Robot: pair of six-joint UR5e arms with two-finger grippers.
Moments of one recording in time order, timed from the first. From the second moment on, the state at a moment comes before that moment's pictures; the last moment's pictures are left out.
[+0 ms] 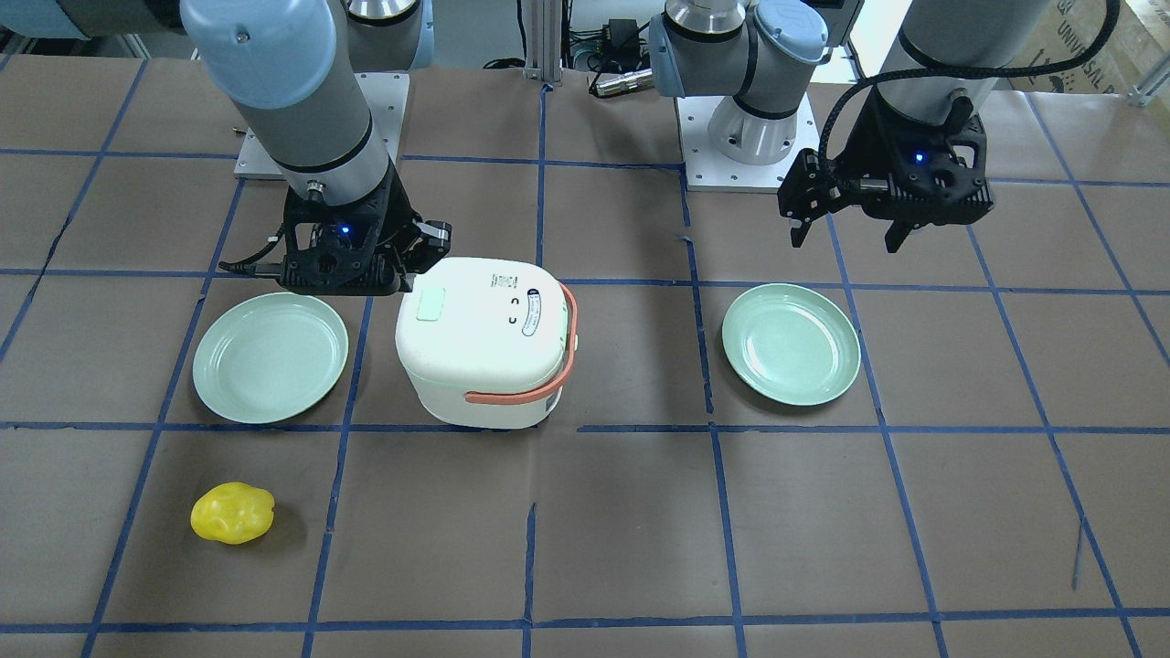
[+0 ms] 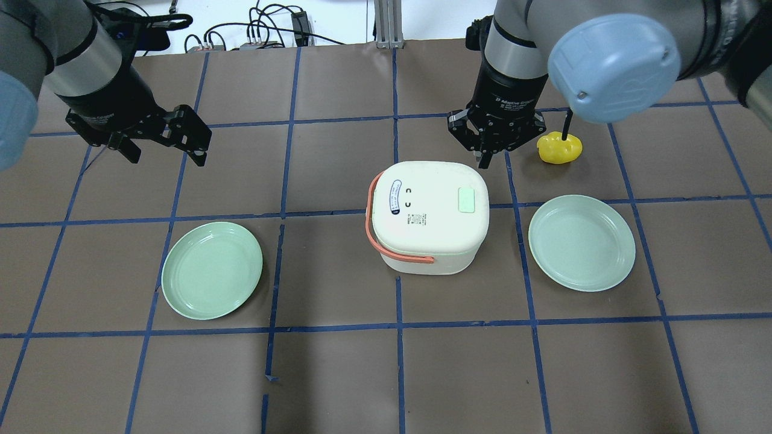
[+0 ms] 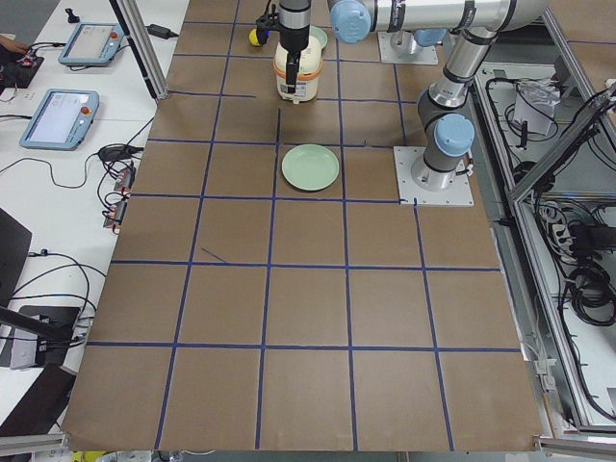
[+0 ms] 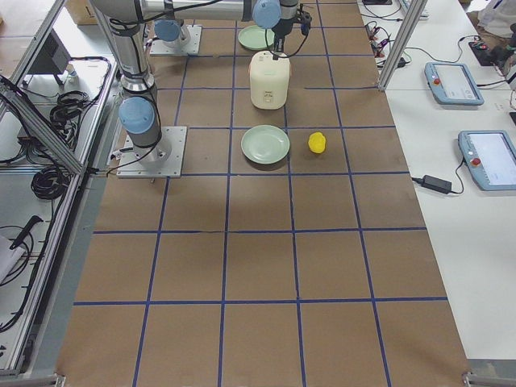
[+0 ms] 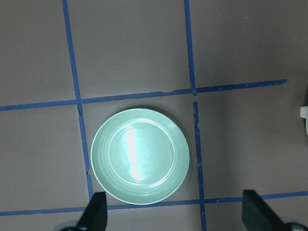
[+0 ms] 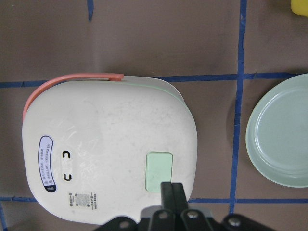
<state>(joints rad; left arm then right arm) -1.48 -1.52 -1.65 -1.51 1.61 0.17 1.74 -1.42 1.56 -1.62 -1.48 0.20</state>
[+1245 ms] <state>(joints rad) -1.48 -1.52 -1.65 -1.51 1.61 0.17 1.78 -1.41 1.67 -1.74 -1.51 0.24</state>
